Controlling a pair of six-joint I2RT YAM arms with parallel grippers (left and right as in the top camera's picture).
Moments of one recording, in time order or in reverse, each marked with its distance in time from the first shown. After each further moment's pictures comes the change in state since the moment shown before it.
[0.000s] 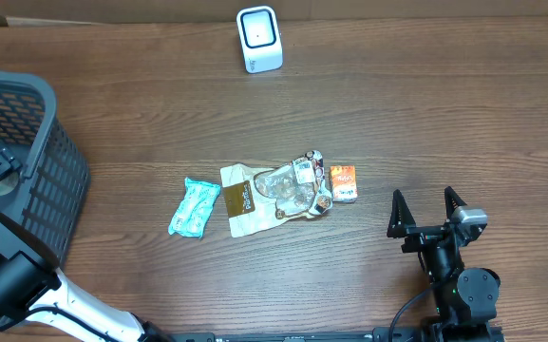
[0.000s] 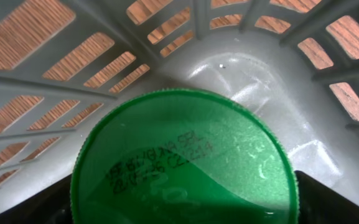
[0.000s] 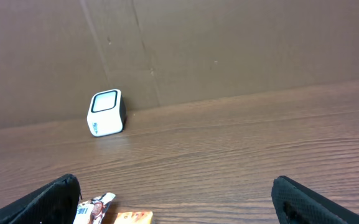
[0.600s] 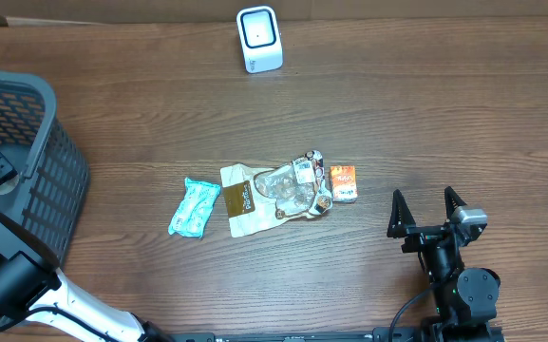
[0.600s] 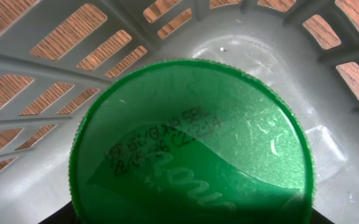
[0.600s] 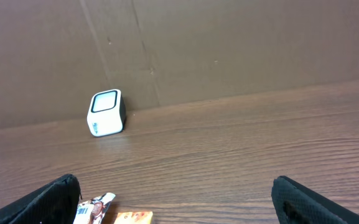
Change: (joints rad) left arm 0.000 0.000 0.000 -0.037 -0.001 0.007; right arm 0.000 0.000 0.000 0.000 0.000 0.000
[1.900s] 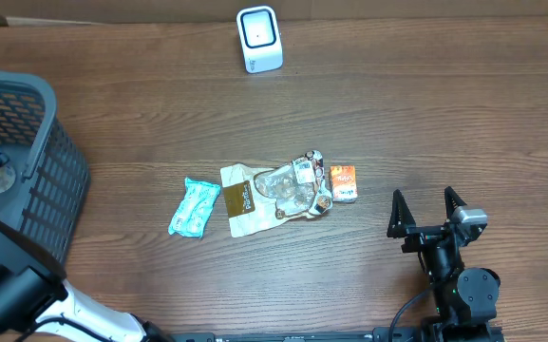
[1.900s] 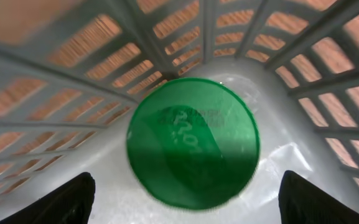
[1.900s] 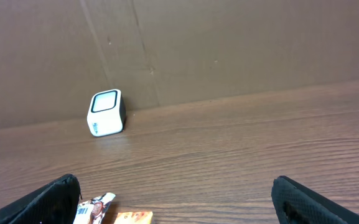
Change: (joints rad) left arm 0.000 -0.081 0.000 0.031 -0.015 -0.036; right arm 0.000 0.000 0.000 0.000 0.000 0.000
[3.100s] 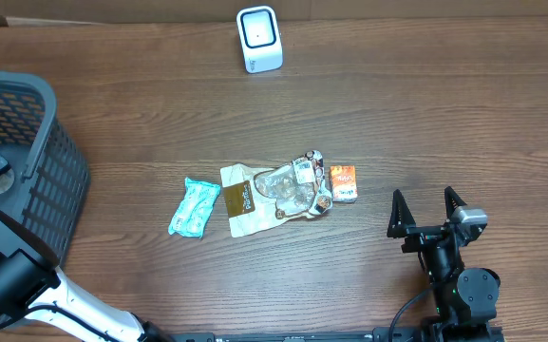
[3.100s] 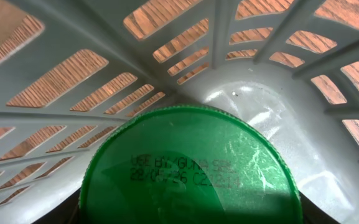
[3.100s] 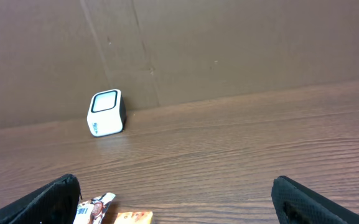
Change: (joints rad) left arm -0.002 0.095 0.000 0.069 -0.026 0.000; right arm 0.000 0.000 0.000 -0.001 0.000 0.000
